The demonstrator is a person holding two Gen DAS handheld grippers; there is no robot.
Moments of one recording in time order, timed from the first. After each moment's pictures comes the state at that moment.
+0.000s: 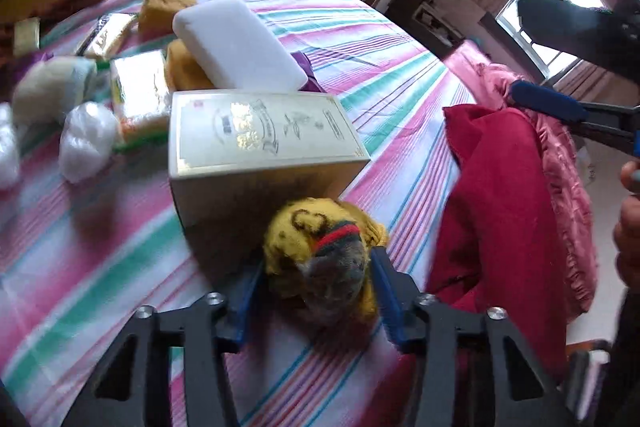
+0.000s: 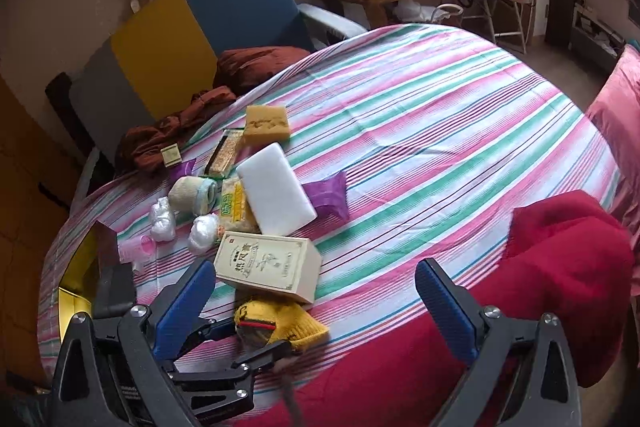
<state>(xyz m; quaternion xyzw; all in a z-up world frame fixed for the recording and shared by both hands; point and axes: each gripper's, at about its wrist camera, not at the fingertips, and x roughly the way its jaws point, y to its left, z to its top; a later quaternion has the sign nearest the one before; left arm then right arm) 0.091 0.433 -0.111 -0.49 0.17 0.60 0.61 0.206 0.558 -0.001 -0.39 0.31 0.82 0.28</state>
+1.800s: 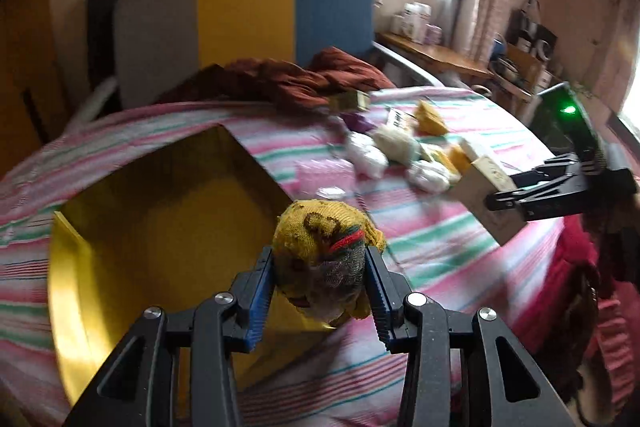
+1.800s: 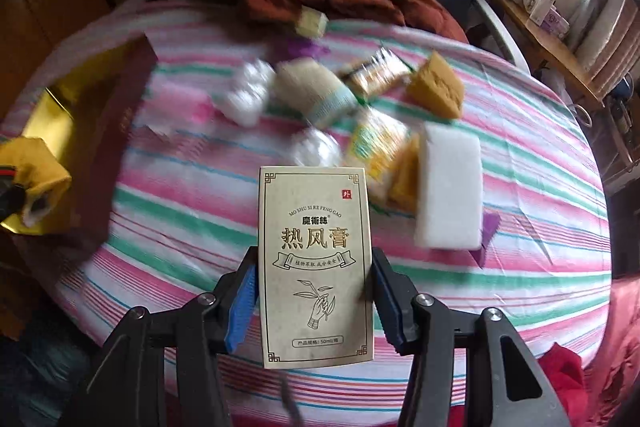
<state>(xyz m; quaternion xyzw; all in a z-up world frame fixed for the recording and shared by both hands) 0.007 0.184 -0.017 -0.37 0.11 0.84 0.38 0.086 0.449 -0.029 -0.54 0.05 0.83 0.11</state>
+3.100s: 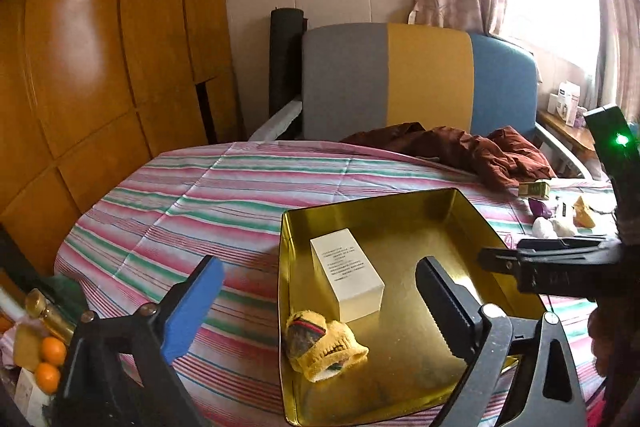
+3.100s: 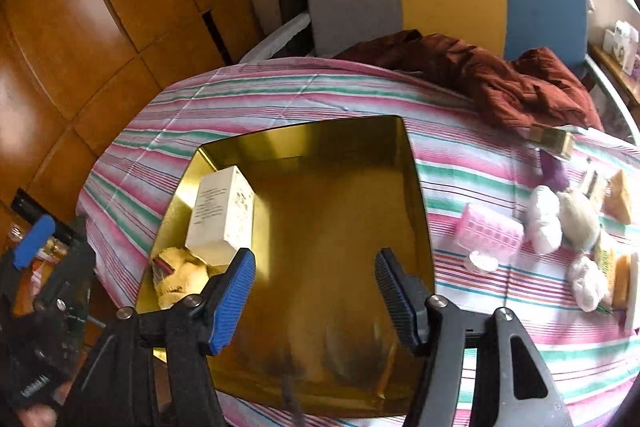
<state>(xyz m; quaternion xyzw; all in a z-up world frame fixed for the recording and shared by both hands) -0.029 0.035 0.017 -0.29 0.06 0.95 0.12 -0.033 0.245 -0.015 -0.44 0.10 0.89 -0.03</state>
